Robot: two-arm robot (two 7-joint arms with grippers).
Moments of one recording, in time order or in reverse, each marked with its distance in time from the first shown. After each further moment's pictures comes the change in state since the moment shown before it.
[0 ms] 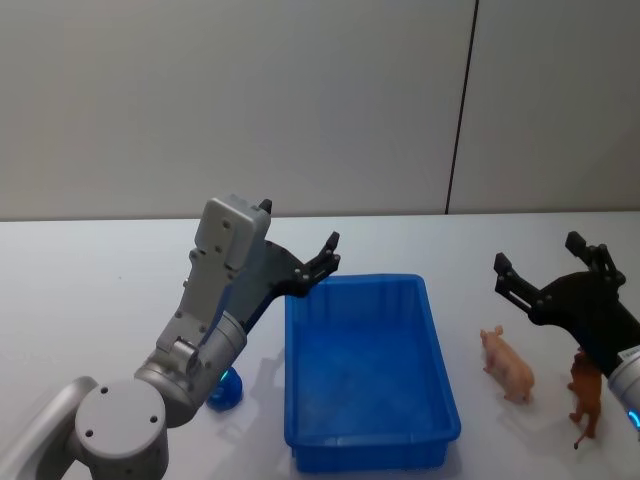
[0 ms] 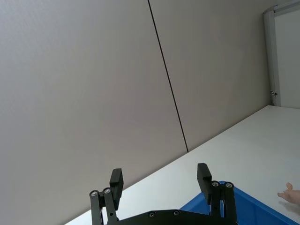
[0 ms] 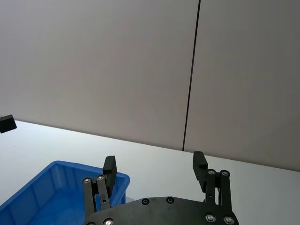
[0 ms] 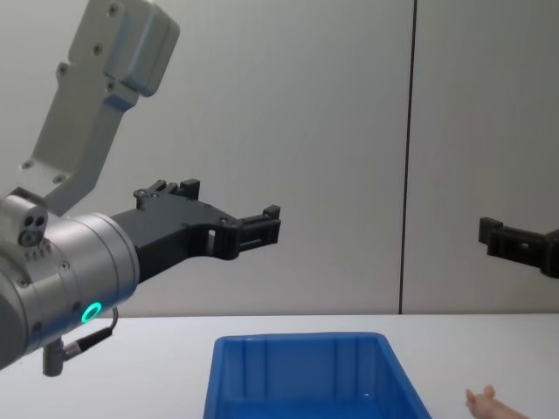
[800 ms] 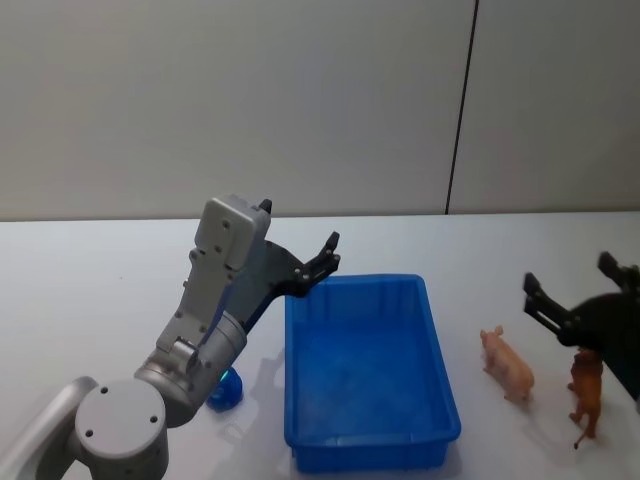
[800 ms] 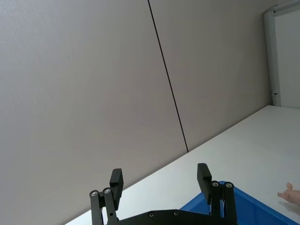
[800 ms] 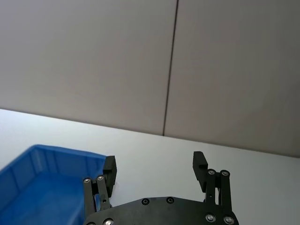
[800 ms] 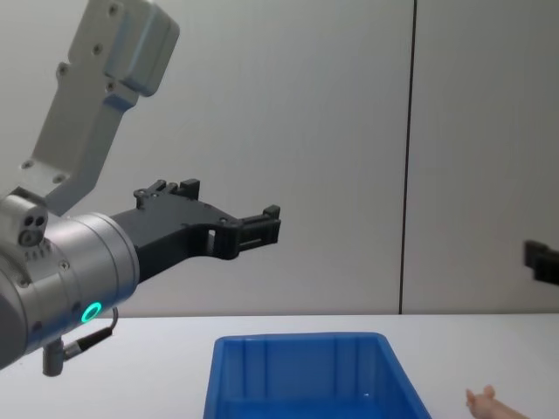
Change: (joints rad) left arm 0.000 0.000 0.000 0.000 0.000 0.000 0.000; right arm -0.088 0.052 0.023 -0.071 -0.007 0.026 -0.082
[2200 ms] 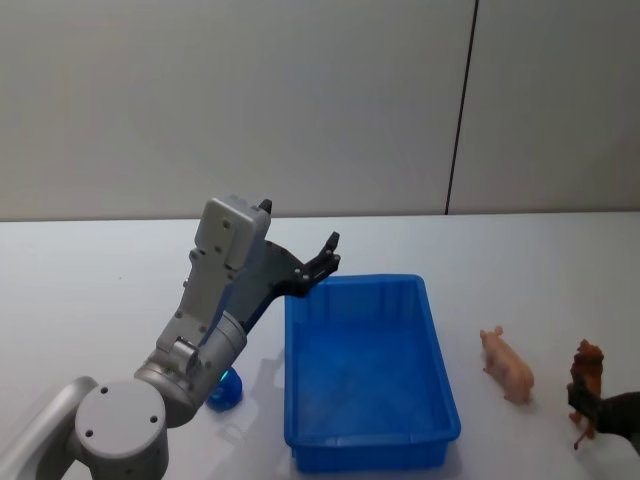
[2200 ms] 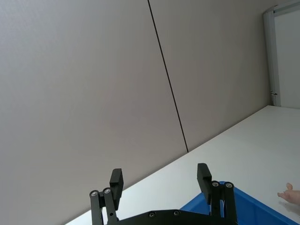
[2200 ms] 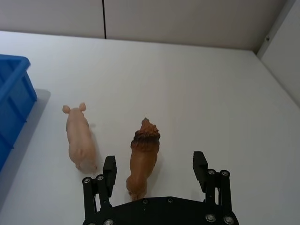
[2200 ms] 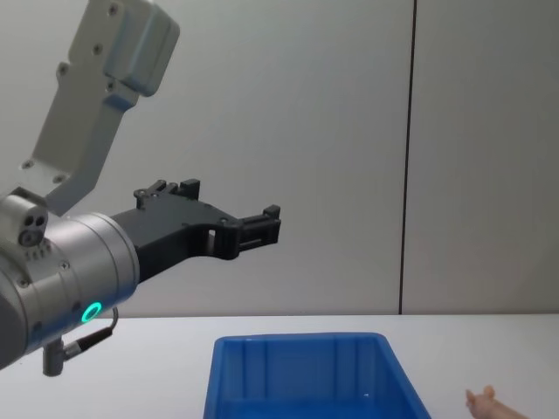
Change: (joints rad) left arm 0.000 0.000 0.000 0.000 0.000 0.000 0.000; right arm -0.081 -0.063 0.020 0.014 -0.022 0.317 -0.227
